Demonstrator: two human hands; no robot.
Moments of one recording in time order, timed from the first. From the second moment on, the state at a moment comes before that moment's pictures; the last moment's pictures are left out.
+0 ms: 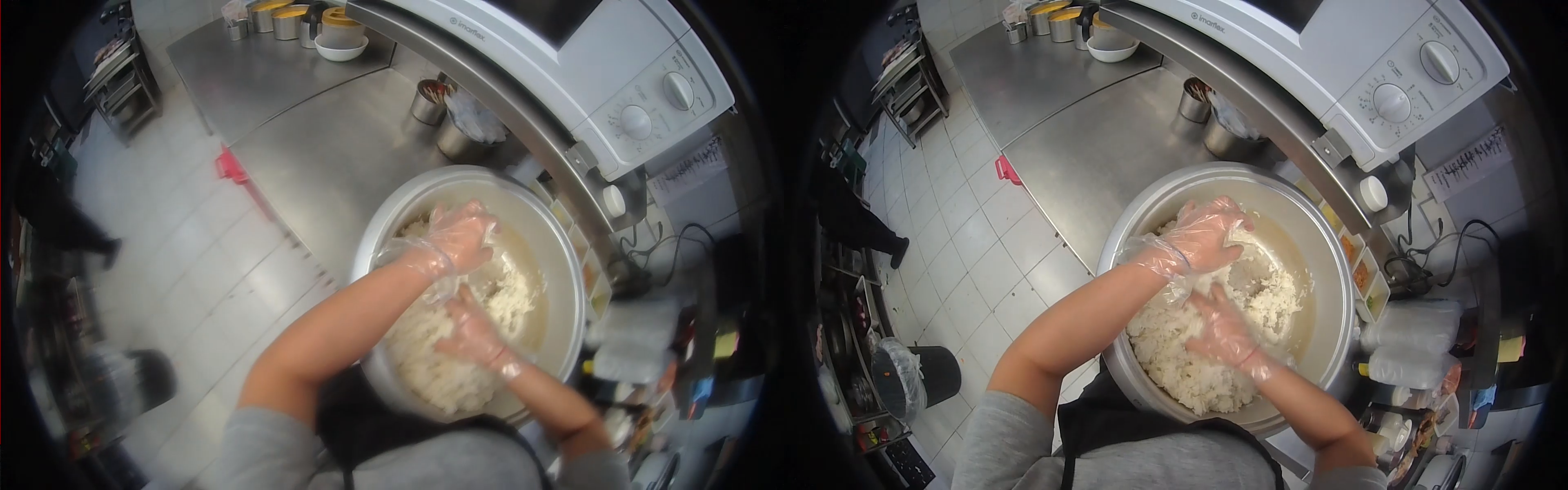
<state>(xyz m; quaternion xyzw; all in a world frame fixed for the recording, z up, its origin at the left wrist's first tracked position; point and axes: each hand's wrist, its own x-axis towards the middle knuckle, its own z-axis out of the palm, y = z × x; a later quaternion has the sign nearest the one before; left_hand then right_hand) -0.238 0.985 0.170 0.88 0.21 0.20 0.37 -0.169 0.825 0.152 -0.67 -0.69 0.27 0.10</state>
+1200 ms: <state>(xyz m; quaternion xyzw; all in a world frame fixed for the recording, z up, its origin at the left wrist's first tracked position) -0.229 0.955 0.137 0.92 0.22 -0.14 0.30 -0.163 0.789 0.166 -0.80 -0.49 0.33 0.06</state>
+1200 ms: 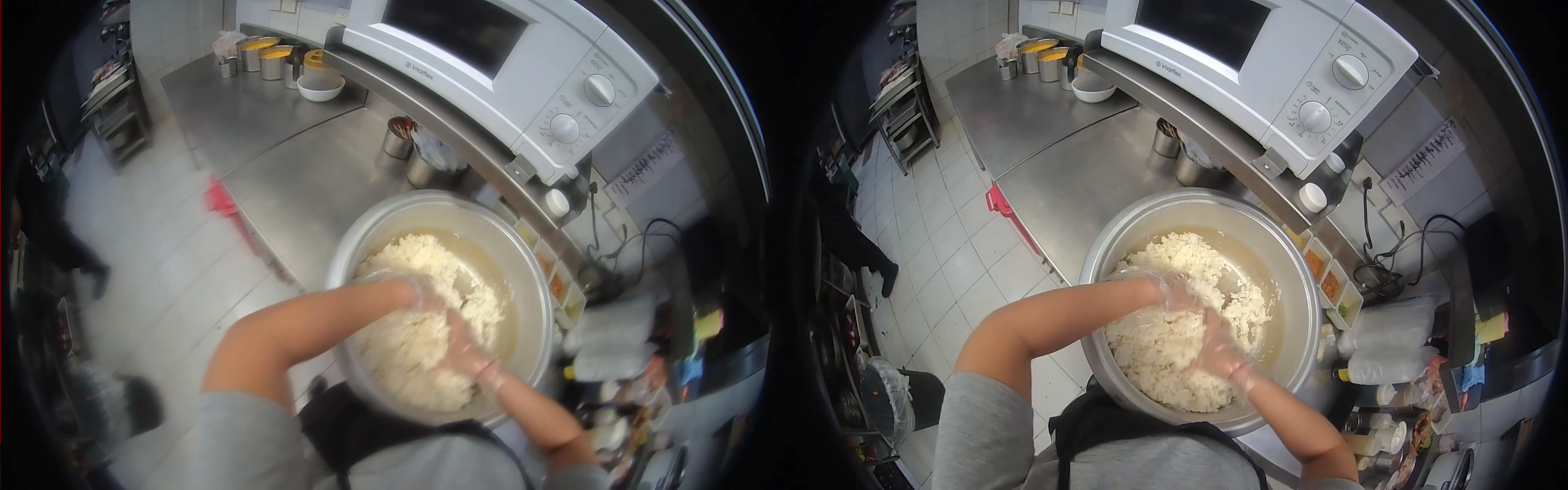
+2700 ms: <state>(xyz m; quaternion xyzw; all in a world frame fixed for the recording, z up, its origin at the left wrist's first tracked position) -0.270 1.008 0.169 0.78 0.23 0.31 0.48 -0.001 0.740 0.043 -0.77 -0.17 0.62 -0.08</state>
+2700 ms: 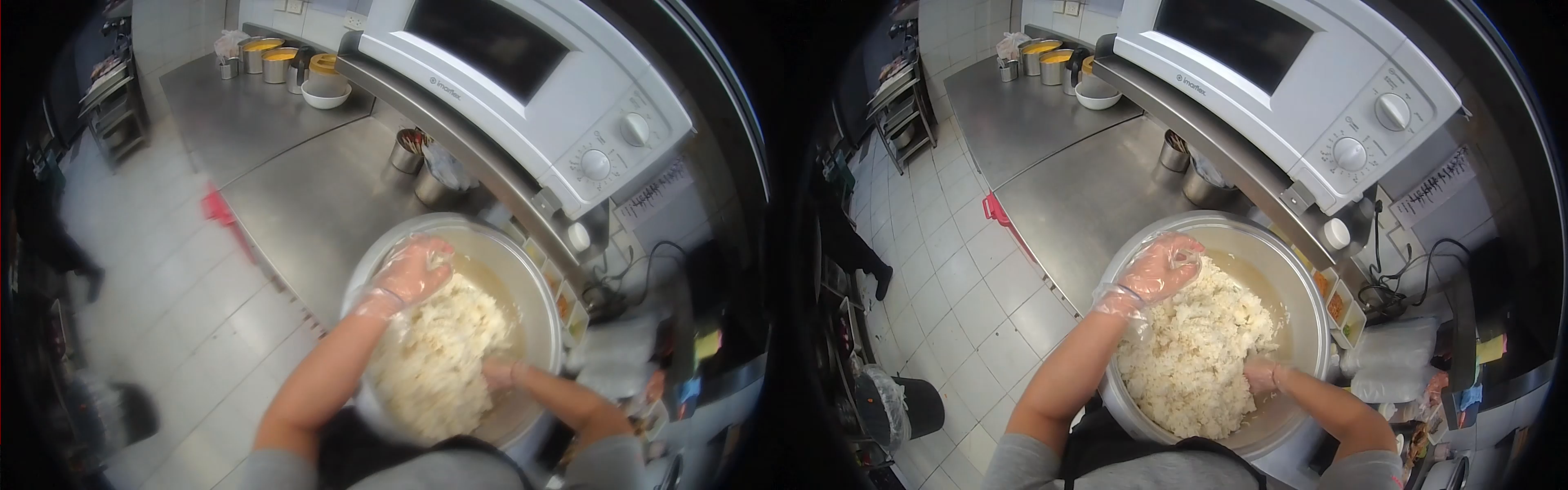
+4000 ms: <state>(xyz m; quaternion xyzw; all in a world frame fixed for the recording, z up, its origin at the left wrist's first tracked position) -0.278 1.007 0.204 0.83 0.06 0.16 0.53 -0.079 0.808 0.133 -0.23 -0.14 0.76 0.59</state>
